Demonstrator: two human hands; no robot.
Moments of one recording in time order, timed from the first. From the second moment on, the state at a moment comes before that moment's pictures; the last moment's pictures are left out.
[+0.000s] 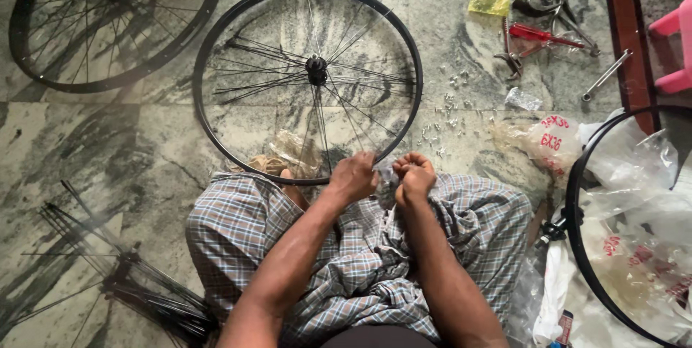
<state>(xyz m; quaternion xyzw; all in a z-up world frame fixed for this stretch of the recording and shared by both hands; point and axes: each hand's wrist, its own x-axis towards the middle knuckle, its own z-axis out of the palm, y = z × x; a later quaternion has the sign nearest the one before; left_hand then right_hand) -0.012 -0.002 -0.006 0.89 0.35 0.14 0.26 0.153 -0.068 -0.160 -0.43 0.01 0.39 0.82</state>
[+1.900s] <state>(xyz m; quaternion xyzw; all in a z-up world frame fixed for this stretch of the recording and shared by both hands) -0.057 -0.011 -0.010 0.93 0.34 -0.02 0.15 0.148 -0.074 -0.018 -0.68 -0.10 0.50 0.53</state>
